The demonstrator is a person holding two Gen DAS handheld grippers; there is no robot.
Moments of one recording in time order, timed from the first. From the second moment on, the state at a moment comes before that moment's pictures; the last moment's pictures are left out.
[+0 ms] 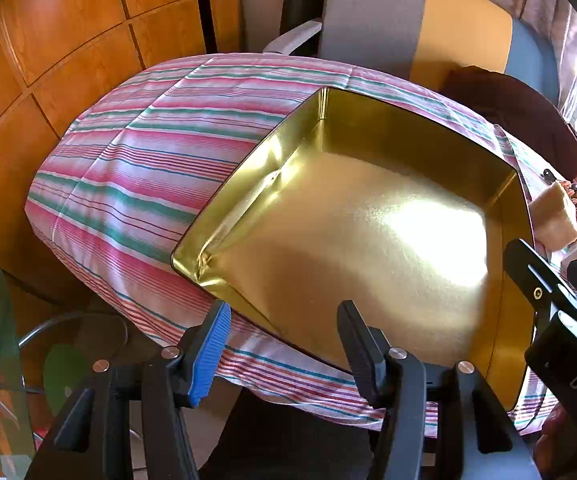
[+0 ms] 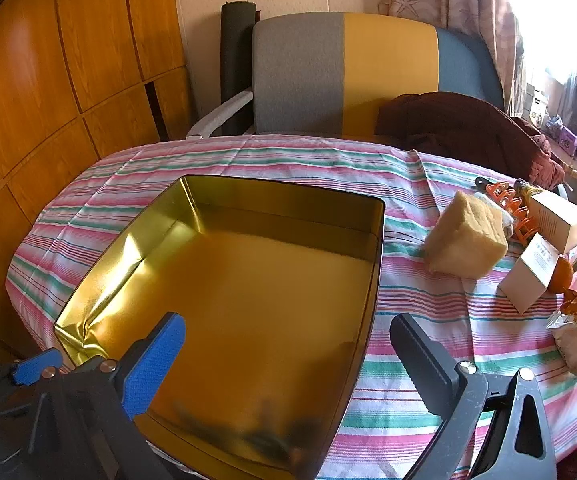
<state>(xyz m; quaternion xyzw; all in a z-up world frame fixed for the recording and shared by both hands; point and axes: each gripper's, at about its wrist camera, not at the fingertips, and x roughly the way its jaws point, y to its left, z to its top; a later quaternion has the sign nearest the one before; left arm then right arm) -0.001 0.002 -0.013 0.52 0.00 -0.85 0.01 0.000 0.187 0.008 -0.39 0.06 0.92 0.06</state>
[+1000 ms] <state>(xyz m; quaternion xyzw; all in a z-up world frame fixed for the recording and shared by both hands) -0.004 0.047 -0.007 0.52 -0.06 -0.85 -0.02 0.020 0.252 0.020 -0.37 0.08 0.92 0.12</state>
